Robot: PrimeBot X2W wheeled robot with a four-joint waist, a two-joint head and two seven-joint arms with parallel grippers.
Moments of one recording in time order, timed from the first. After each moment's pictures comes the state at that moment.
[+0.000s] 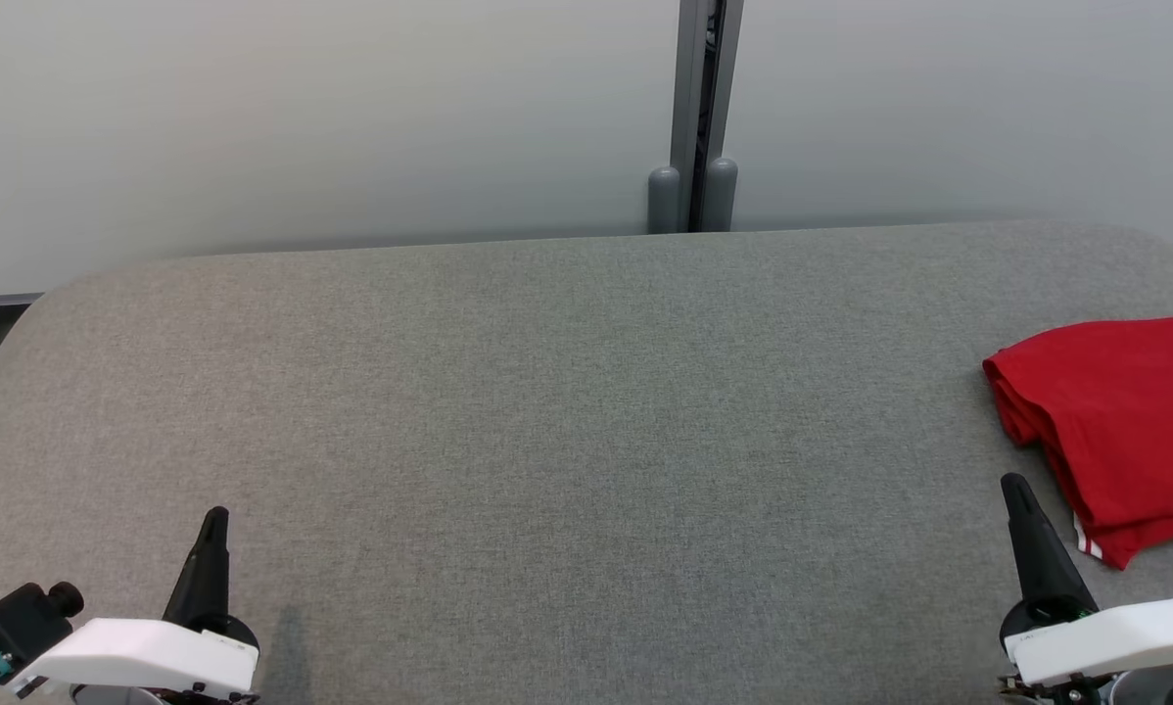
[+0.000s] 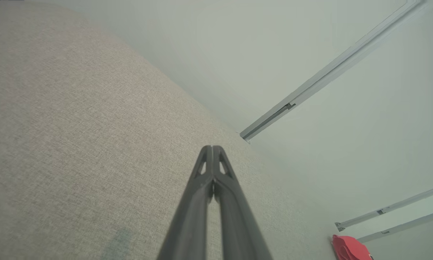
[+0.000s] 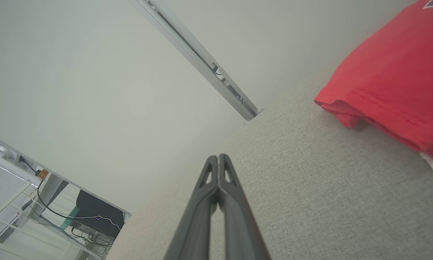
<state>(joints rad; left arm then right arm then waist) 0.01 0.20 -0.04 0.18 -1.01 0.01 -0.02 0.02 -0.07 -0.01 0.11 0.87 0.13 -0.02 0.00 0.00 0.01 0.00</state>
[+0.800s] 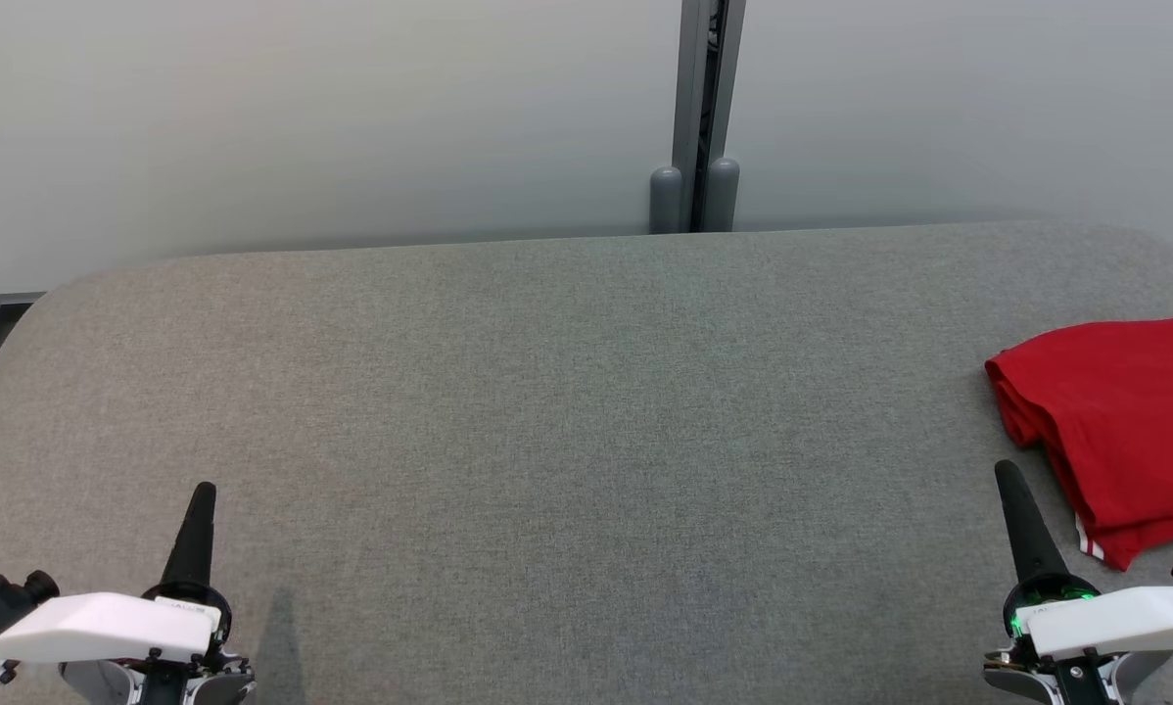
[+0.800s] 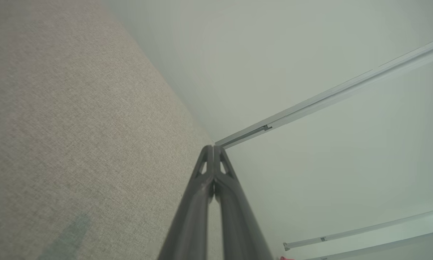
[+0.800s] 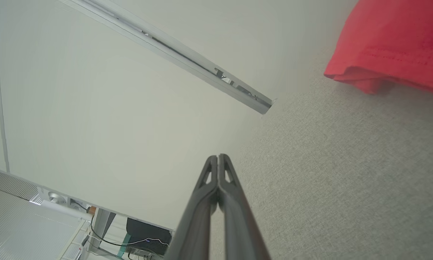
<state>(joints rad) -0.05 0.16 0.05 0.23 -1.22 -0.04 0.07 -0.04 -0.06 0.00 0.16 1.13 0.13 -0.03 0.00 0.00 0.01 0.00</state>
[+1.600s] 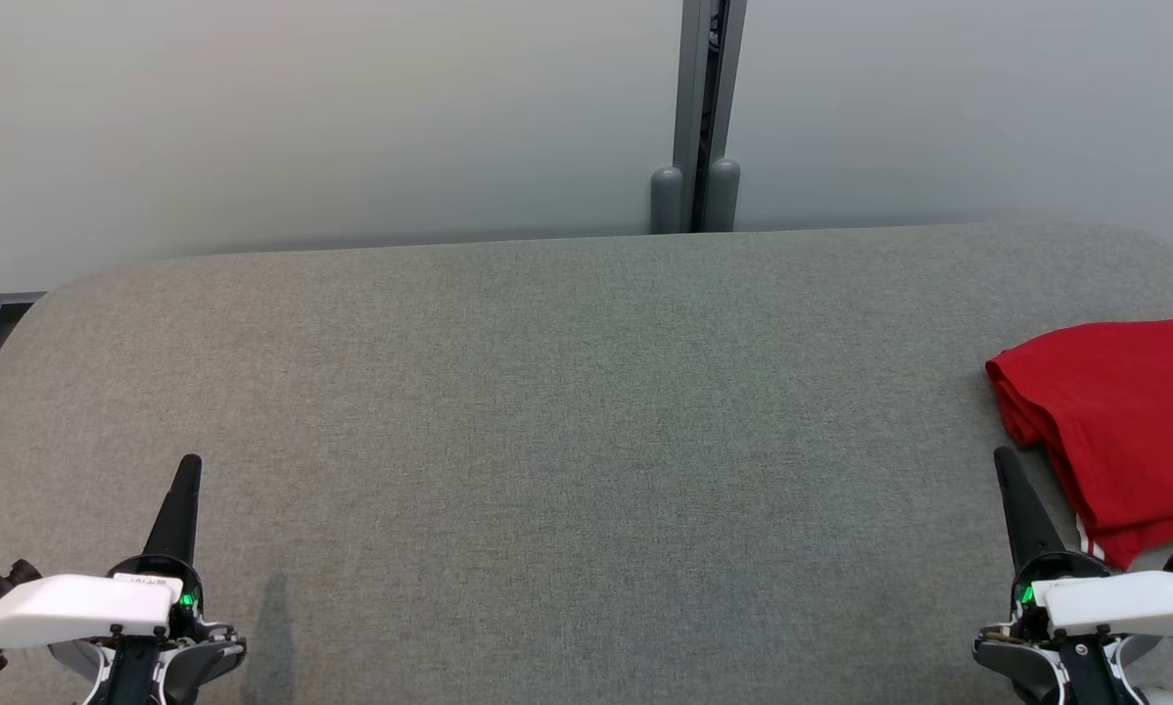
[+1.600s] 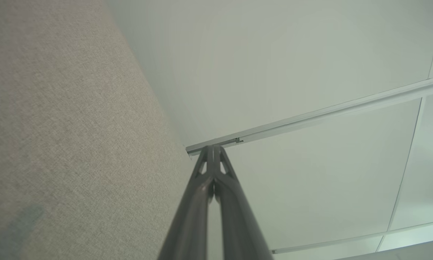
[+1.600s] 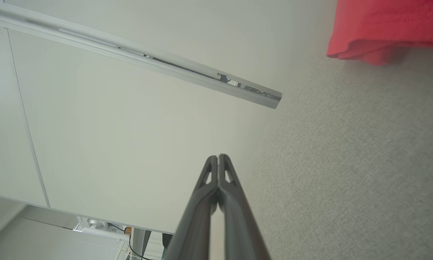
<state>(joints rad) -0.11 0.12 0.14 0.28 -1.39 -0.08 0.15 -0.08 -0.06 0.01 0.21 1.36 0.13 -0.03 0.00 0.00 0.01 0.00</state>
